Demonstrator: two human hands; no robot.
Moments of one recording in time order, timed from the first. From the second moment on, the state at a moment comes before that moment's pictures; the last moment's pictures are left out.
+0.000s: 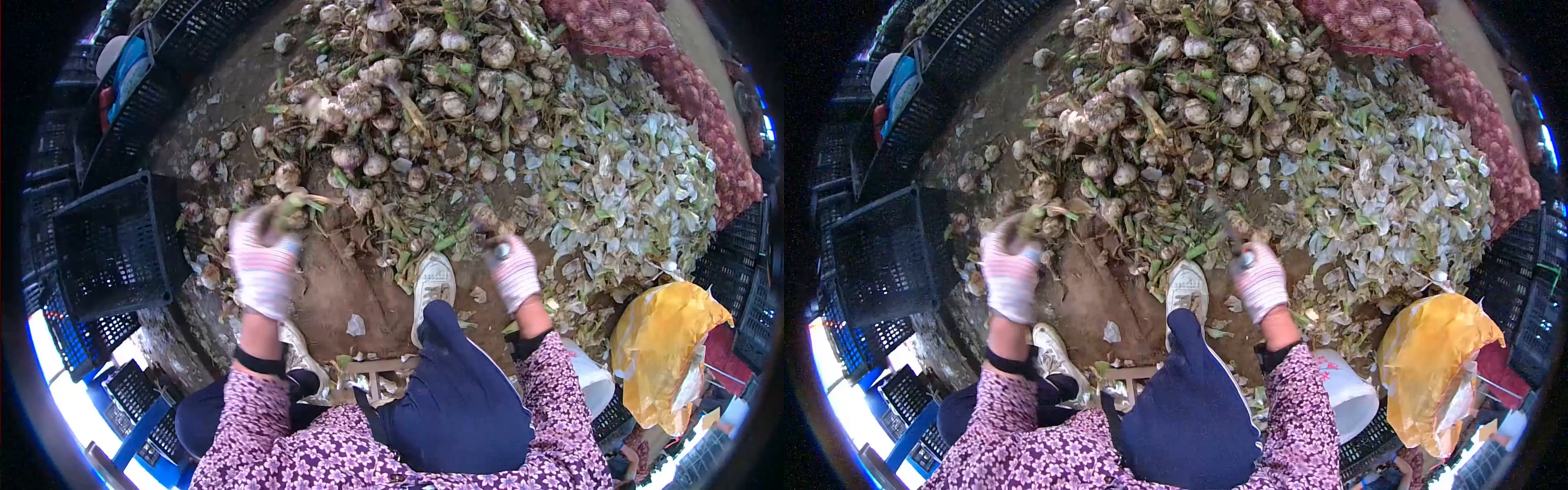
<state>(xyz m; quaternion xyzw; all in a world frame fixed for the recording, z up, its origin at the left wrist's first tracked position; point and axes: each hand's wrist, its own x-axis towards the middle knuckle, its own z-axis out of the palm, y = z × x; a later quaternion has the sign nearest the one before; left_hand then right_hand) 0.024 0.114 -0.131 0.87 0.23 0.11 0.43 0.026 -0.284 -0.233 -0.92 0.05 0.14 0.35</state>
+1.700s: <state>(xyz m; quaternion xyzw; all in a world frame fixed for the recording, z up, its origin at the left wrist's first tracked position) 0.016 0.008 -0.142 0.67 0.00 -0.39 0.63 0.040 -0.295 -0.189 -0.95 -0.03 0.22 0.23</state>
